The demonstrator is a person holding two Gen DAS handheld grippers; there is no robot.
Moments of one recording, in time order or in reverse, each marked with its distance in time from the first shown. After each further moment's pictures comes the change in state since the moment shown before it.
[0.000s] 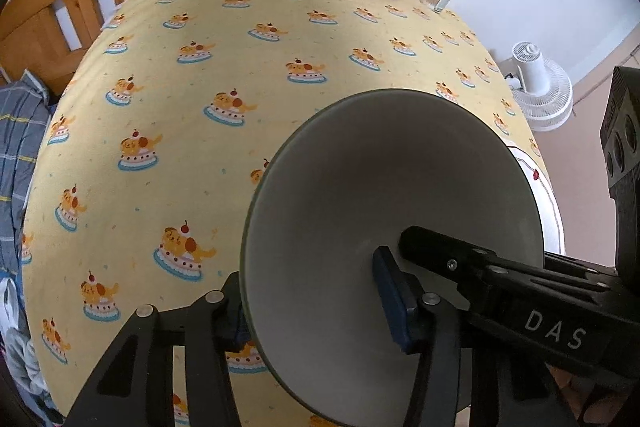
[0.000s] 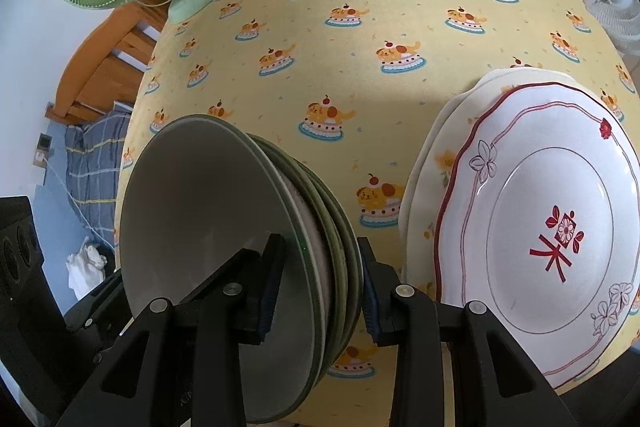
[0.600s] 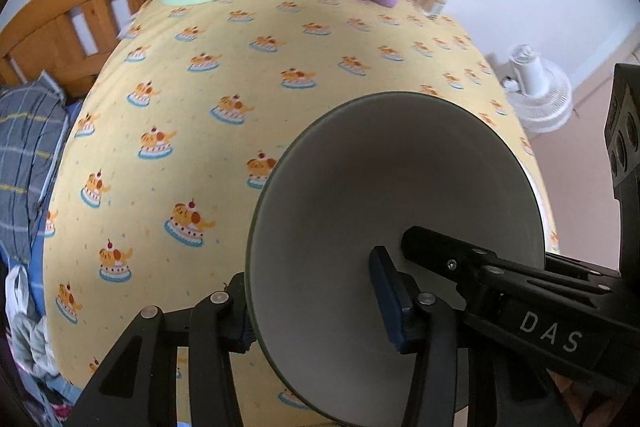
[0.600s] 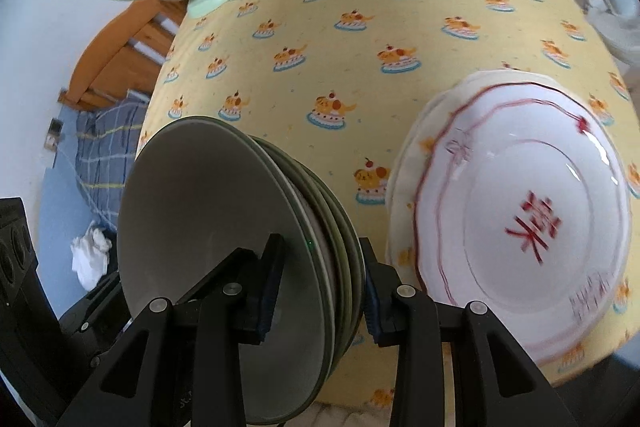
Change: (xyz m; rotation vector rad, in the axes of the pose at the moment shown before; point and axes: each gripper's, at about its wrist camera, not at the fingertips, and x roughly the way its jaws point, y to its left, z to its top) left arm -0.034 -0.023 -0.014 0.012 -0.020 0.023; right arm -0.038 -0.001 -0.019 -0.004 -0.020 0.001
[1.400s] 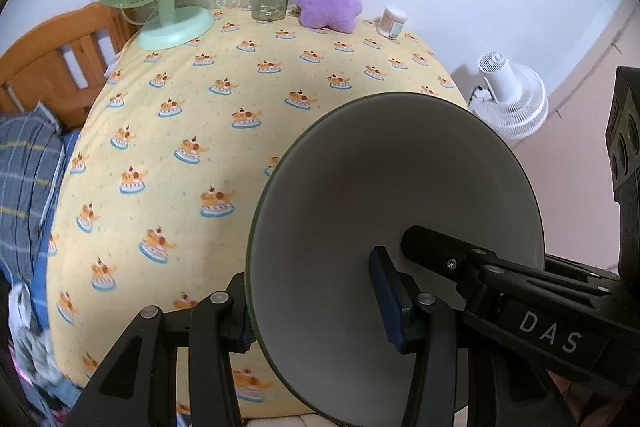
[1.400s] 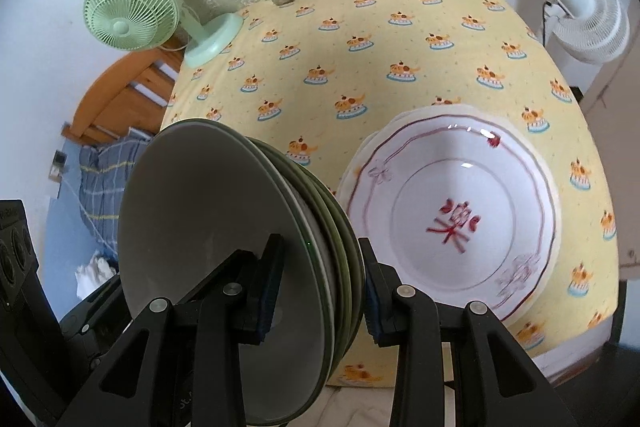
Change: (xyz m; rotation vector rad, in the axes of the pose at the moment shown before) left arm -0.029 -0.067 0.007 0.013 -0.073 0.006; right arm -0.065 -0.040 0.002 -0.004 -0.090 0.013
